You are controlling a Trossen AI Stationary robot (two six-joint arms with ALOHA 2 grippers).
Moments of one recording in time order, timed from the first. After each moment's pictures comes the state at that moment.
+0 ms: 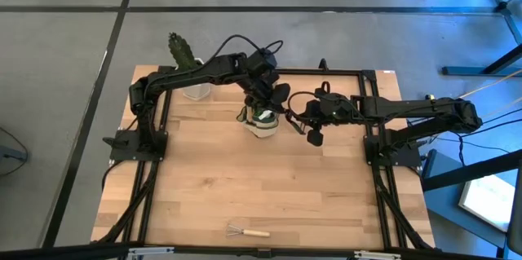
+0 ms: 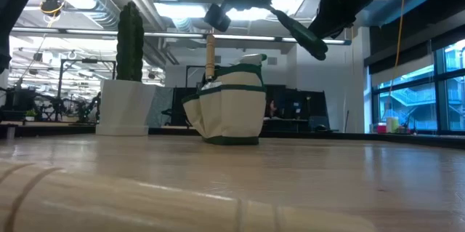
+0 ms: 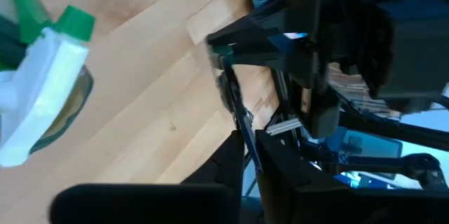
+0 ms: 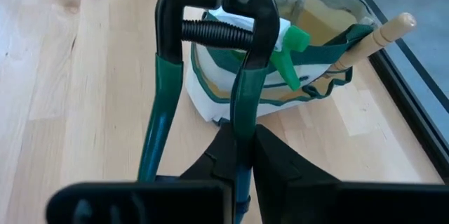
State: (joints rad) left arm 0.31 1.85 1.83 -0.75 0.54 -1.00; right arm -0.06 1.16 0.87 -0.42 0.15 0.02
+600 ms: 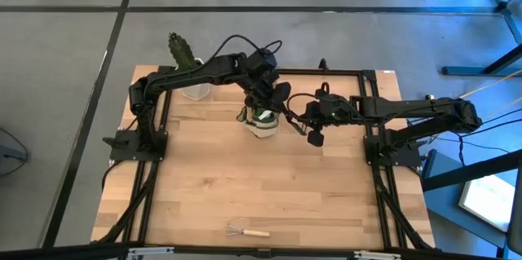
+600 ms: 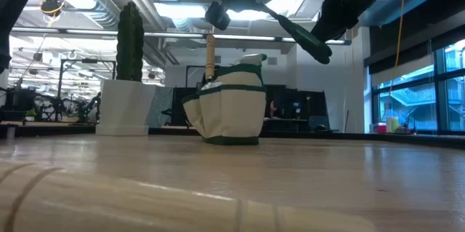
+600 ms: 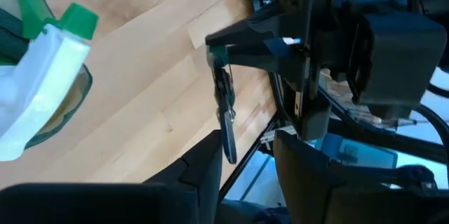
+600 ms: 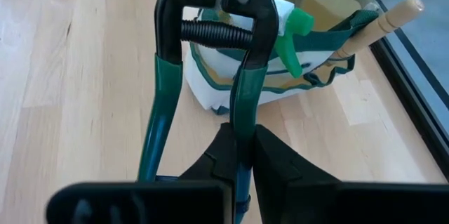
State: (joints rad) left arm 0.31 1.85 1.84 -0.76 0.51 -1.05; right arm -0.05 1.17 0.87 -0.45 0.15 0.02
